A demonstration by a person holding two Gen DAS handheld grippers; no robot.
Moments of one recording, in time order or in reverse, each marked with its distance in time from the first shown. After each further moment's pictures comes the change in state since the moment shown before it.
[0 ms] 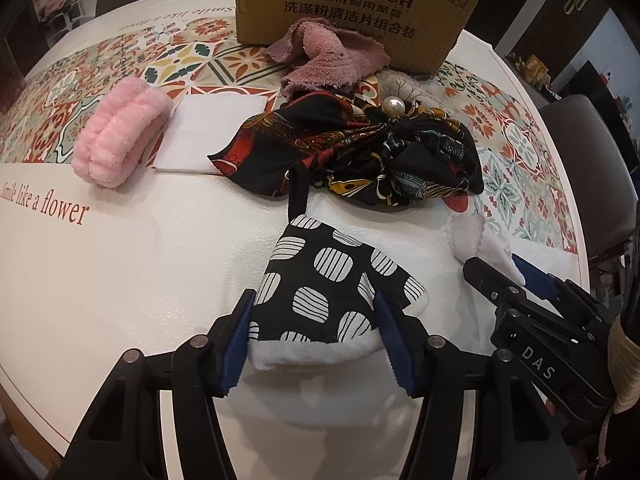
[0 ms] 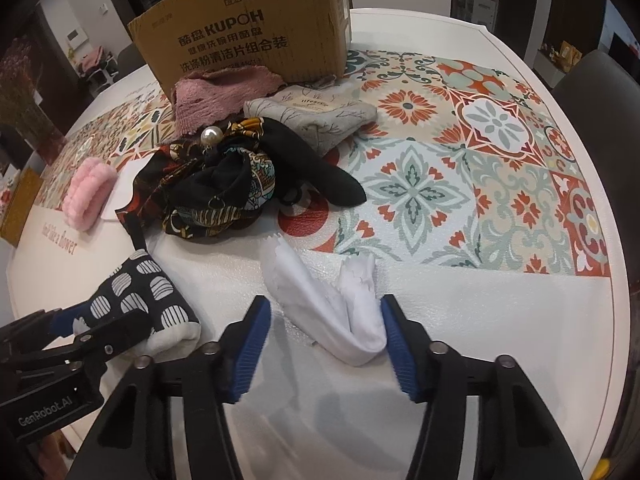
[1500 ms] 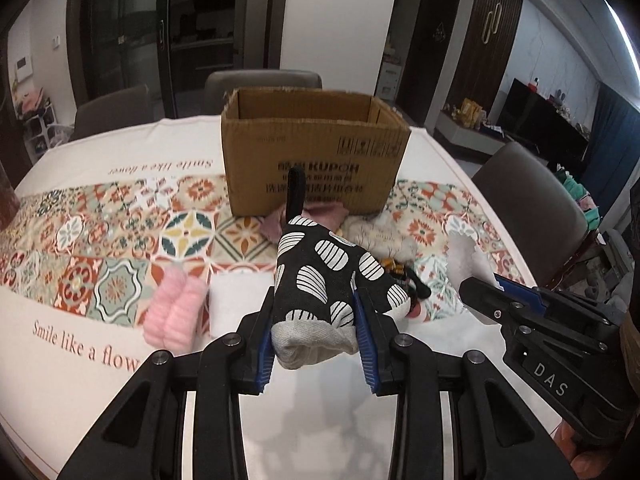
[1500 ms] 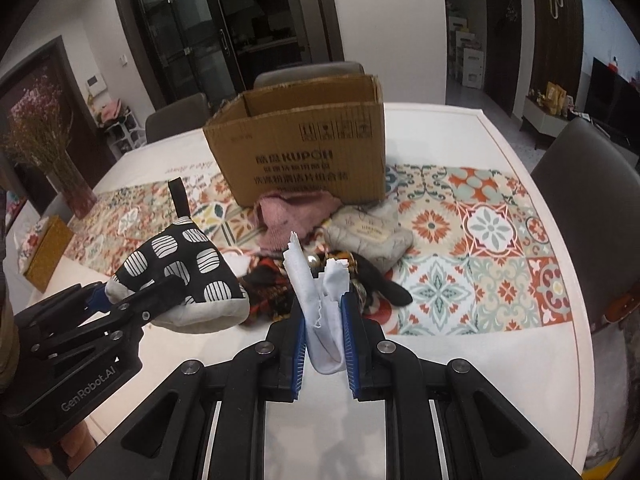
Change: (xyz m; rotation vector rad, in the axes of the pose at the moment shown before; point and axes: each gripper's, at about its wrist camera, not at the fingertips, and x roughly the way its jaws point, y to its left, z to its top) left arm -0.115 0.021 0.051 0.215 -0.375 -0.101; right arm -0.104 0.064 0.033 0.020 -0.247 0.010
